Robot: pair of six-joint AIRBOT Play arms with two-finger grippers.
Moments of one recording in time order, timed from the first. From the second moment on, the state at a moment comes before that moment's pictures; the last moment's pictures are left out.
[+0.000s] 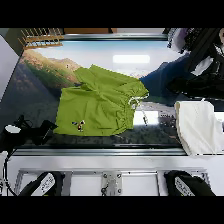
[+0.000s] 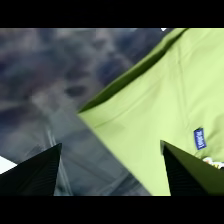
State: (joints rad) left arm 0.49 -1.08 0.49 1.04 -0.87 -1.65; right arm -0.09 -0.98 1.22 -1.12 1.16 1.54
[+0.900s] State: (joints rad) left arm 0.33 -1.10 0.56 1.02 -0.86 -1.63; right arm -0.08 -0.98 0.91 -1.10 1.13 1.71
